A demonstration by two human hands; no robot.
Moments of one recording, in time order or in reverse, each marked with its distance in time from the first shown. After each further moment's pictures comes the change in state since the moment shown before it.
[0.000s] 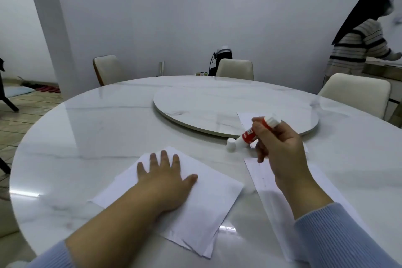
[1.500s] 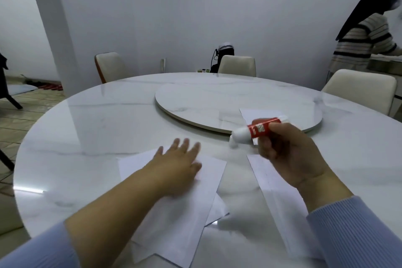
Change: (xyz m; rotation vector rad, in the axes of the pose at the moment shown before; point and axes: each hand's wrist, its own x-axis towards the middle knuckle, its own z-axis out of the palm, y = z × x) left_hand 0.009 0.001 -0.014 -0.018 0.036 0.281; right_hand 0.010 0.000 -0.015 0.344 -0.311 0.264
